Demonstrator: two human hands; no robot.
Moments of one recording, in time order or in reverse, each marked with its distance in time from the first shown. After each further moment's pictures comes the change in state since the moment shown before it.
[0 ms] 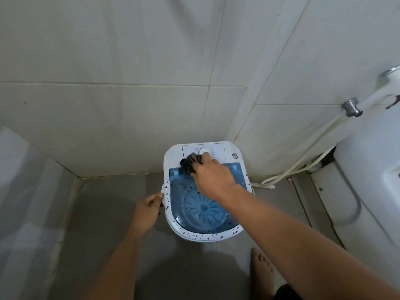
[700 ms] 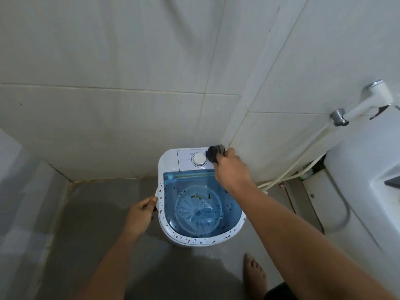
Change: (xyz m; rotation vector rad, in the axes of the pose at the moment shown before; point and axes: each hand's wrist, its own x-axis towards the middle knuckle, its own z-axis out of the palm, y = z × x) left_hand -0.006 0.008 0.003 0.032 0.005 0.014; right_hand 0.010 0.069 -0.001 -0.001 0.098 0.294
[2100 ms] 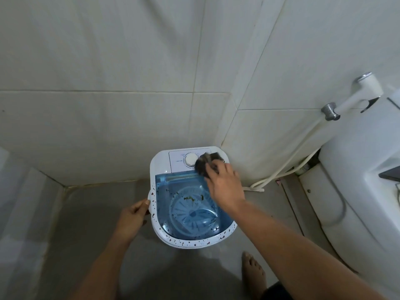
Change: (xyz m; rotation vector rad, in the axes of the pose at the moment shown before) left_hand -0.009 0.009 -0.002 -0.031 -0.025 -0.033; right_hand -0.036 0.020 0.043 0.056 0.185 -0.178
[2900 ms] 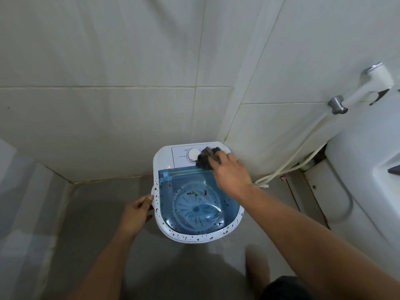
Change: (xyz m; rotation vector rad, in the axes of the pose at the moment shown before) left_hand 0.001 -0.001 0.002 -0.041 -0.002 -0.017; right_hand 0.016 0.010 -0.013 -0.135 -0.097 -0.115
